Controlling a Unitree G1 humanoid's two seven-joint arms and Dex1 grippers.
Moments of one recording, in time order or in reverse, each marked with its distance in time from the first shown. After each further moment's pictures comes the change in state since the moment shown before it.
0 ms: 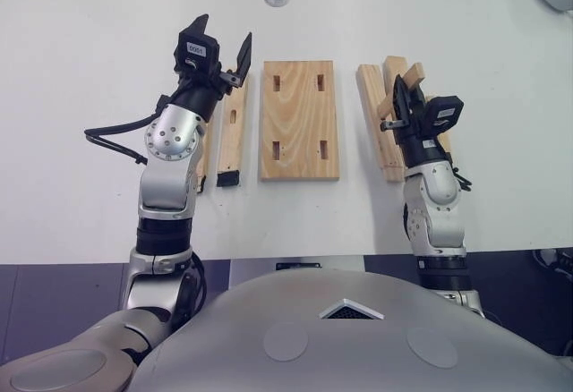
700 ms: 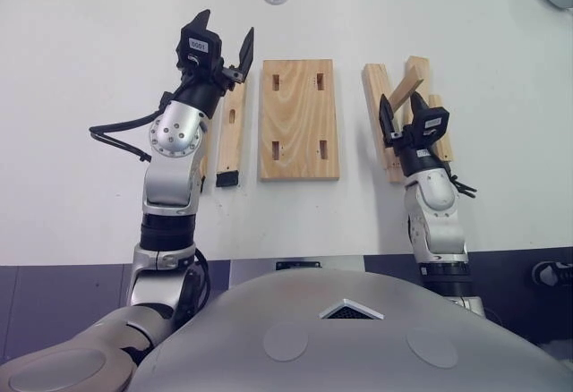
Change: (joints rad) left arm -0.022 -0.019 -0.003 0.028 0.010 -0.022 0.013; right arm 0.034 -0.026 0.016 -0.047 -0.109 0.063 -0.005
